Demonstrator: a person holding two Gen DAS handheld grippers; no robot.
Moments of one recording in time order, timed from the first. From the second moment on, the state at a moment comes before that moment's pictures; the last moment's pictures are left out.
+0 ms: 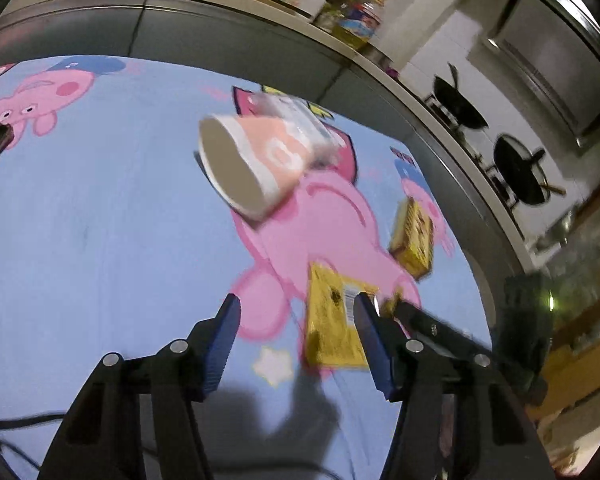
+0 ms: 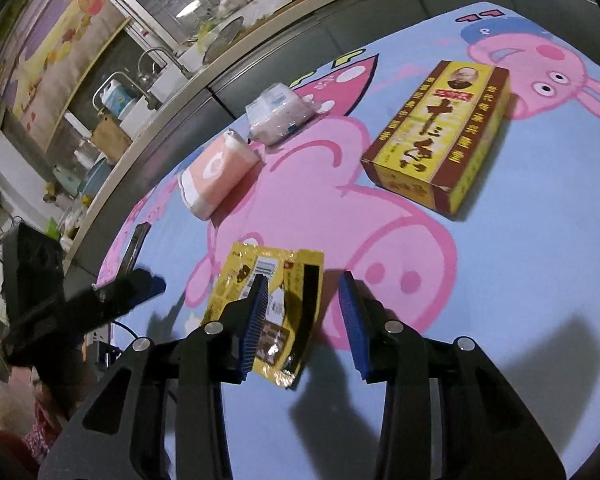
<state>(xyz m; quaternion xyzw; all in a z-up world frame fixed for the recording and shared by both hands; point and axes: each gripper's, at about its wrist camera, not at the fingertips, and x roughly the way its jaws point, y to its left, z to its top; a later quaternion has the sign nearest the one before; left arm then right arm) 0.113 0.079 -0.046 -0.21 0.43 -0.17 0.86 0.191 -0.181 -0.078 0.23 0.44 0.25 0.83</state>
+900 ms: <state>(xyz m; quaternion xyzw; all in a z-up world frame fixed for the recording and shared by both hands) 0.134 0.081 -0.039 -0.30 0.42 -0.22 0.83 0.146 -0.237 -0.076 0.28 0.41 0.23 0.83</state>
